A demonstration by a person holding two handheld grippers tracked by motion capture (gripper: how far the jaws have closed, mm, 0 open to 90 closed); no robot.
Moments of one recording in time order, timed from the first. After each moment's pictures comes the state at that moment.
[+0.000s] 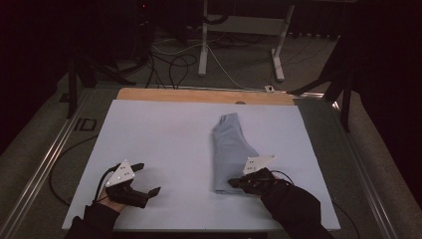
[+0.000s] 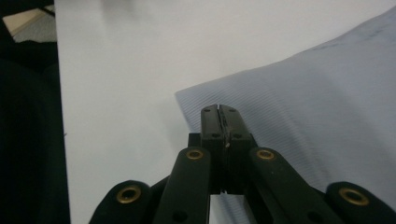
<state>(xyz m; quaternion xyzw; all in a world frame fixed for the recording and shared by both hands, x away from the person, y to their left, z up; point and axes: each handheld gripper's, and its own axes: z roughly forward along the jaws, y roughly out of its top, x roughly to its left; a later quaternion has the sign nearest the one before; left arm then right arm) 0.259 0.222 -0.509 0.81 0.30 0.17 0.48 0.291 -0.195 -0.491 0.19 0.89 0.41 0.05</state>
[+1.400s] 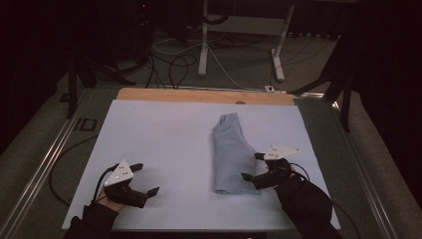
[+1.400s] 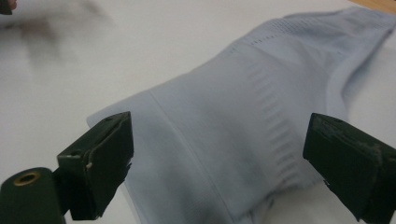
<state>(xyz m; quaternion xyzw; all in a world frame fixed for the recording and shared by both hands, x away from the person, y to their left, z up) 0.260 0.226 -0.510 0.81 0.30 0.16 0.48 0.309 -0.242 -0.483 0.28 0.84 0.45 0.13</state>
